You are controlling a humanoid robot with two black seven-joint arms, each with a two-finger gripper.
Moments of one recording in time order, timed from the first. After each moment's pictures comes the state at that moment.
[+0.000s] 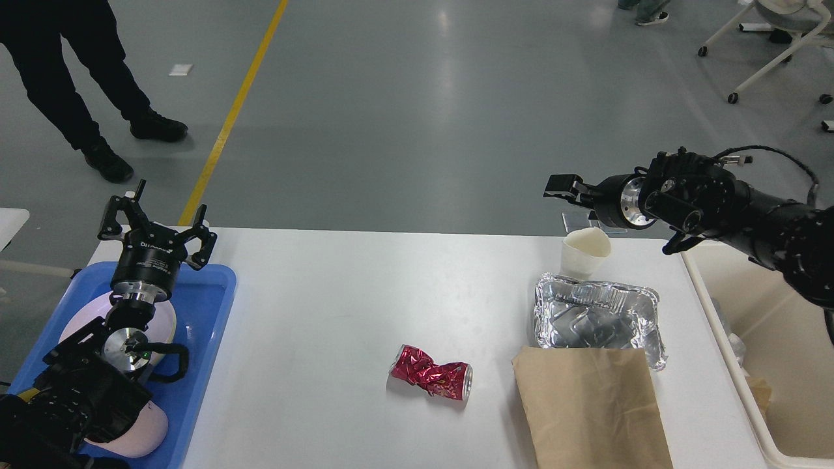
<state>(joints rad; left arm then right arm) -0.71 0.17 -0.83 -0.10 -0.15 -0.76 -0.46 1.43 -0.21 -1.06 0.59 -0.05 0.37 0.16</state>
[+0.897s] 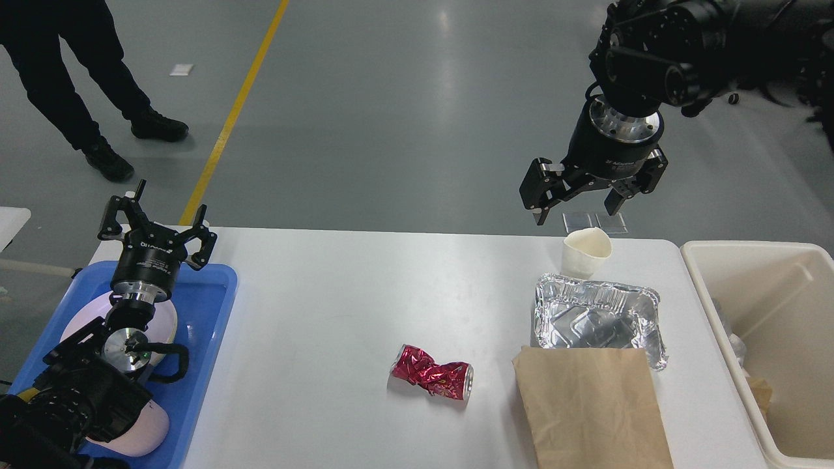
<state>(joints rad) -0.71 0.17 -0.83 -0.10 -0.15 -0.76 -0.46 2.08 0.01 -1.44 0.97 -0.06 0.96 0.15</state>
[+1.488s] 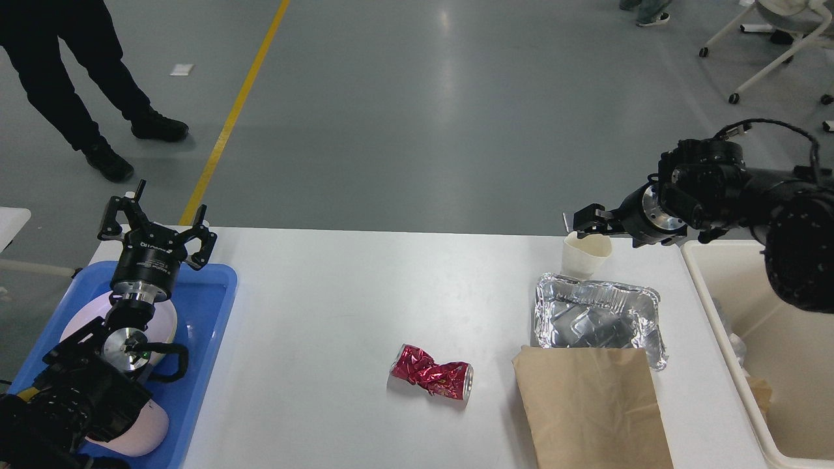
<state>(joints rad) -0.71 0.17 -0.83 -0.10 -0.15 -0.76 -0.46 1.39 -0.16 -1.37 0.48 0.05 0.47 0.15</state>
